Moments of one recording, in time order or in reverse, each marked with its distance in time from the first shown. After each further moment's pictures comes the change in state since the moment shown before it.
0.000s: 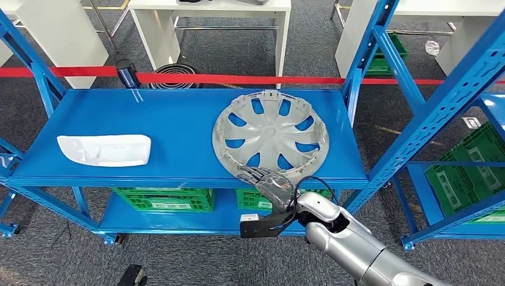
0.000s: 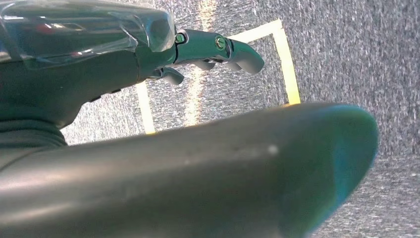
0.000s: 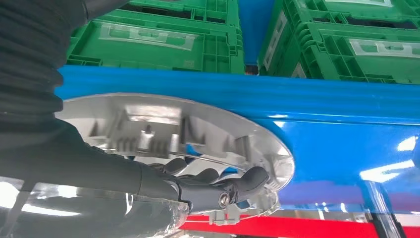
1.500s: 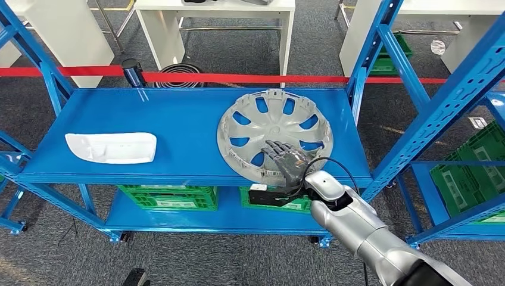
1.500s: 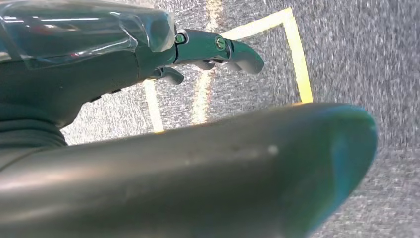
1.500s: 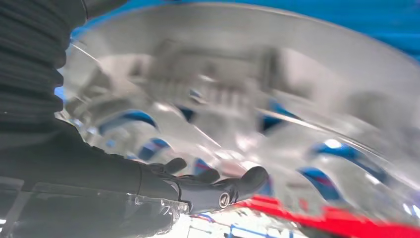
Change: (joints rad) left arm 0.010 0.004 -0.081 0.000 0.080 -0.003 -0.007; right arm -0.127 0.070 -0.068 0.265 0.209 -0.050 0.122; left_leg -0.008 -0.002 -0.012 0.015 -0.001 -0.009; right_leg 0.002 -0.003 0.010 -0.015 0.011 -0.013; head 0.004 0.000
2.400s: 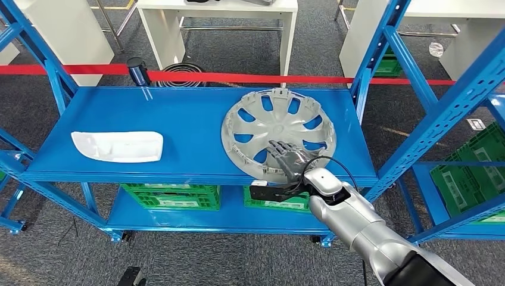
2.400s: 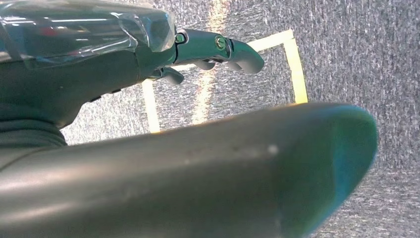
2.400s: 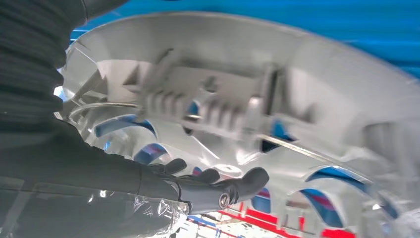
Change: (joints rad) left arm -0.008 0.012 -0.009 0.001 0.021 0.005 -0.006; right arm -0.041 0.032 0.002 0.111 0.011 0.020 0.006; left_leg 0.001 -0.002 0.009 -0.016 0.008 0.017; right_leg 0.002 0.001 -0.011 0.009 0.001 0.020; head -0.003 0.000
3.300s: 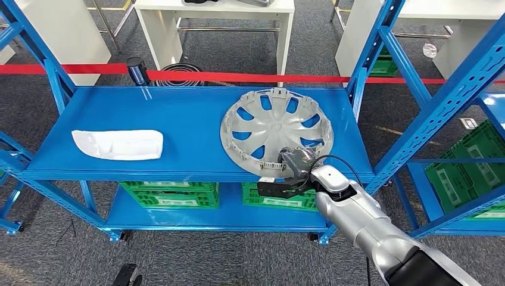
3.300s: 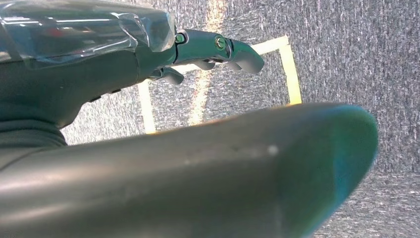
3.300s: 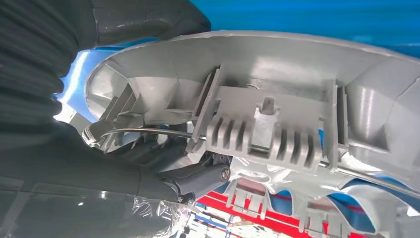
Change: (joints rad) left arm -0.010 0.015 0.000 -0.001 0.028 0.008 -0.008; right arm -0.031 -0.006 -0.013 0.092 -0.012 -0.010 -0.036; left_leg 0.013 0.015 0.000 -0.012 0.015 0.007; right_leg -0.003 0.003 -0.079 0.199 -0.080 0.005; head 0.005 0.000
